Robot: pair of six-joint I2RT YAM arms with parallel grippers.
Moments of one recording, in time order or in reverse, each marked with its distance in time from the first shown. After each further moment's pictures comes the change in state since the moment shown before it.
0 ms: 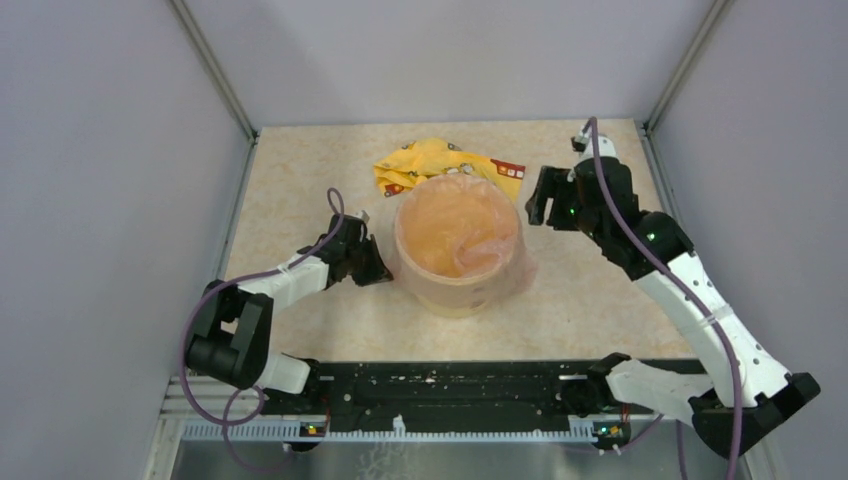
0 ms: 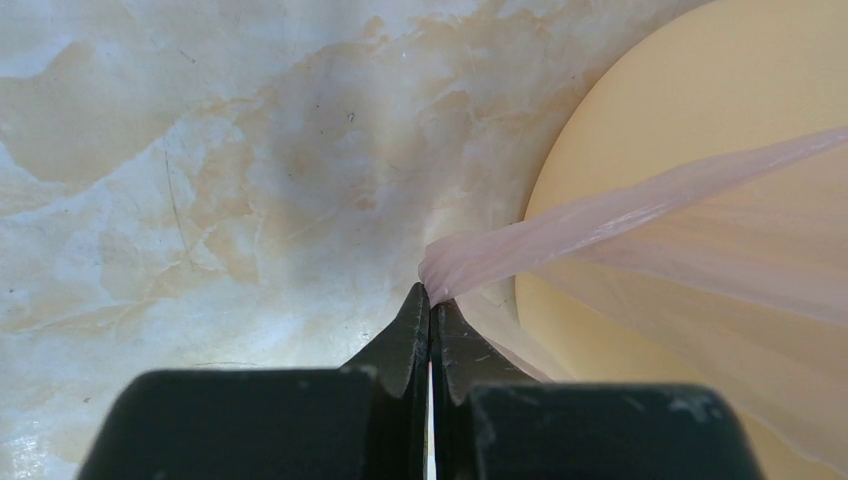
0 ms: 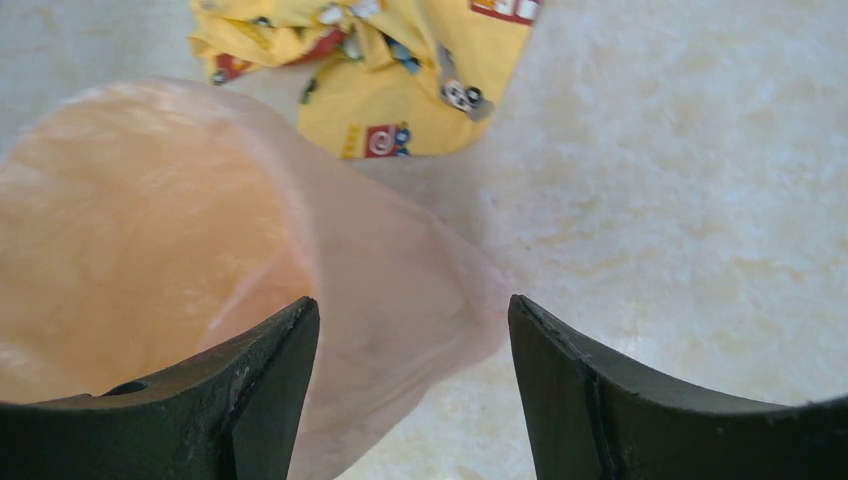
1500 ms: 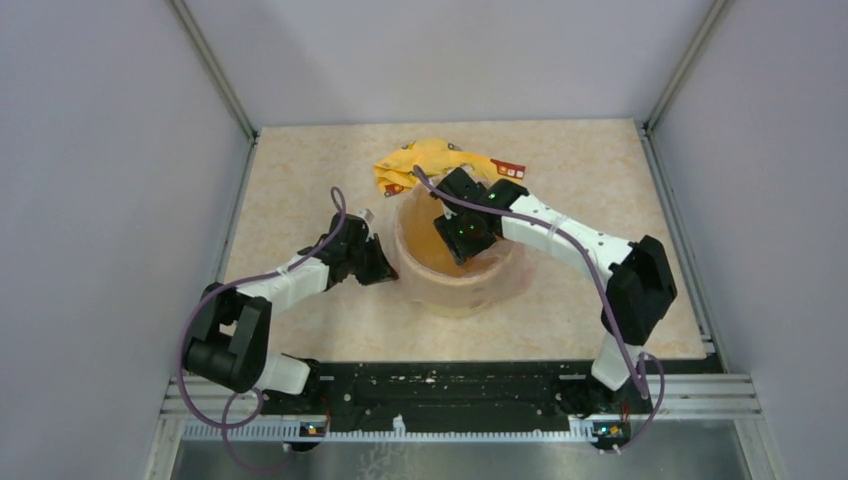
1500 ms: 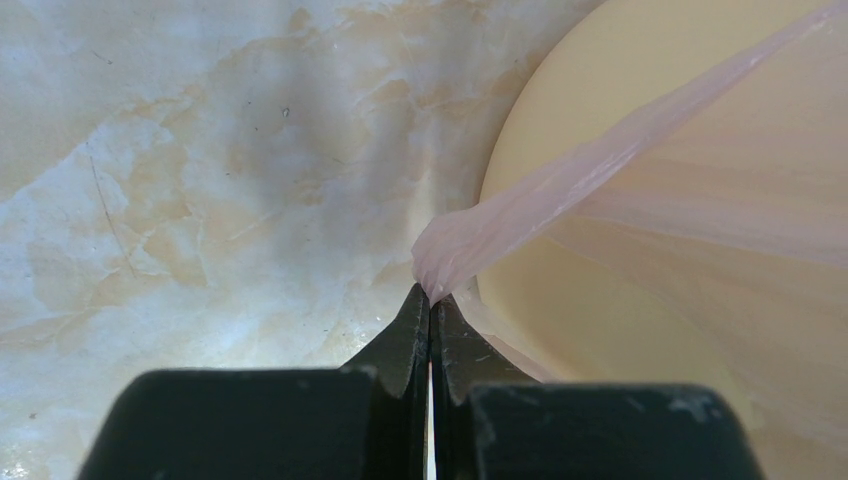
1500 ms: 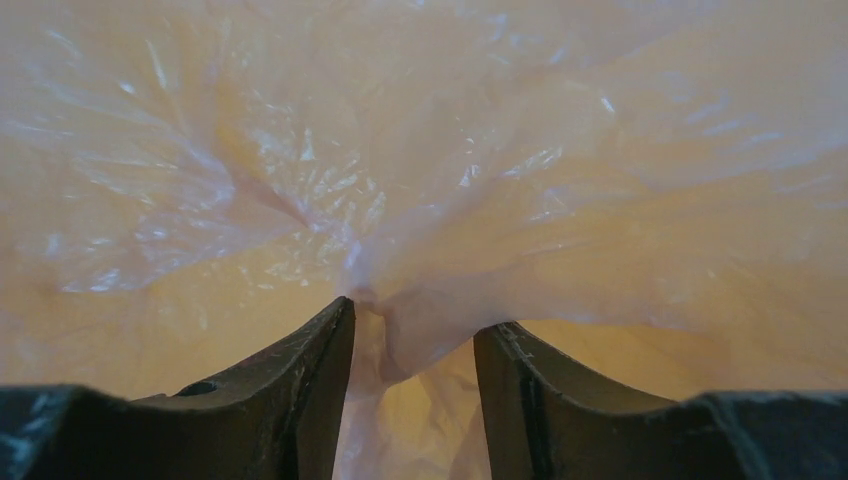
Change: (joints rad) left arm -0.018 -0.017 -0.001 0.023 0.049 0.000; right arm 0.341 0.699 0.337 -0.200 -0.140 -0.200
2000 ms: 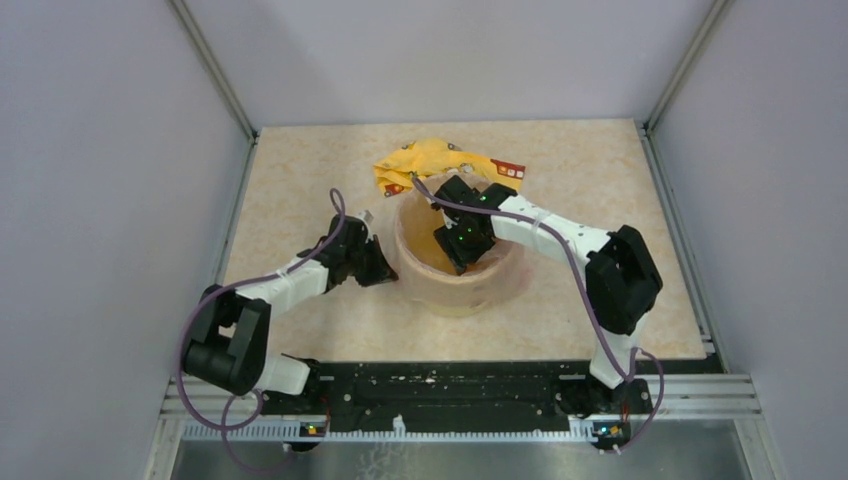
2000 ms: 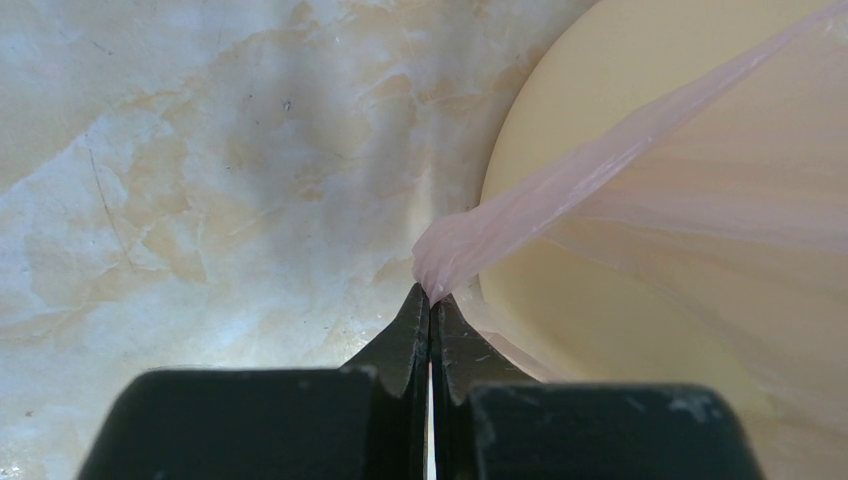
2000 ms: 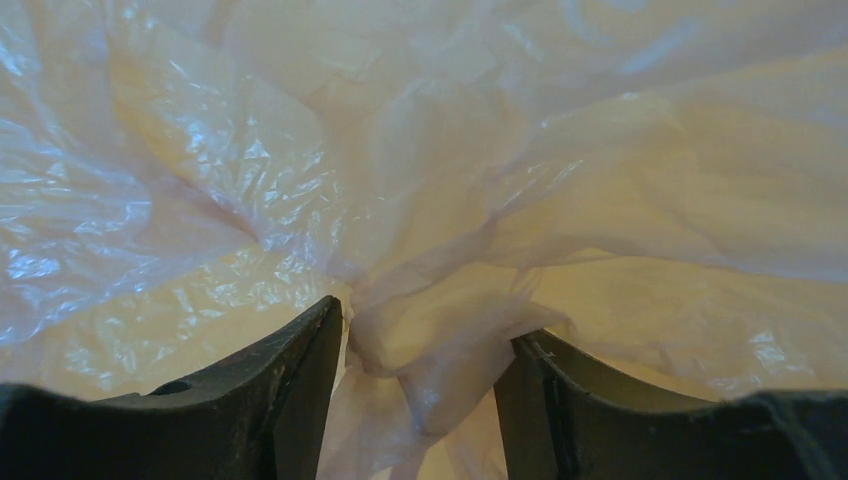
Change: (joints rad) left arm 0.000 -0.007 -0.014 0.011 0.002 -0.005; right arm -0.029 0.084 -0.051 0.018 -0.050 -0.024
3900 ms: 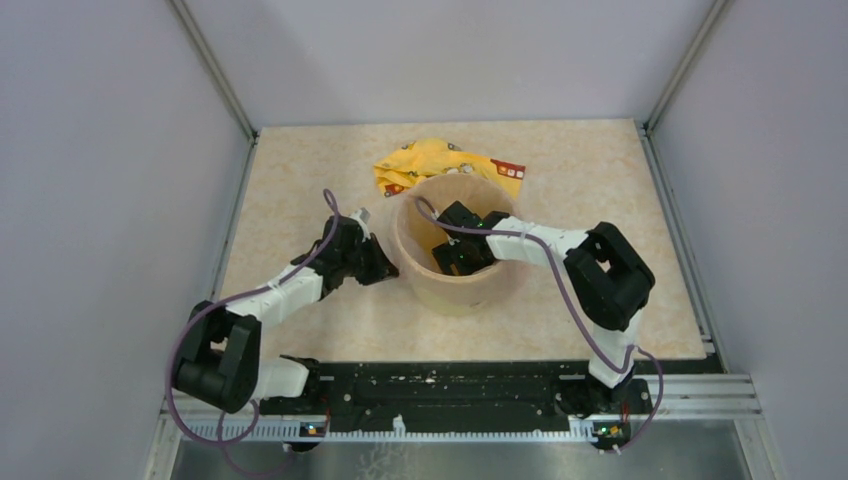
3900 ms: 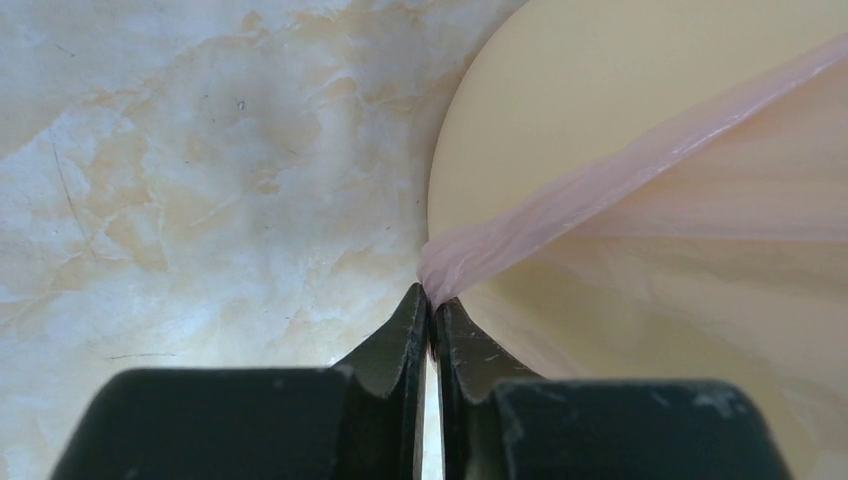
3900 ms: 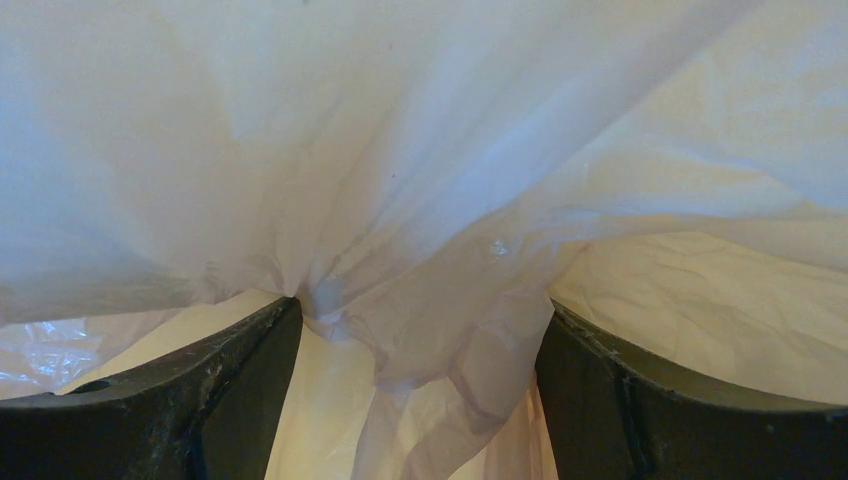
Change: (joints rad) left arm -0.001 -0.088 -0.039 0.046 0.026 -0.047; right arm -0.005 0.055 -0.250 0.322 0.047 0.055
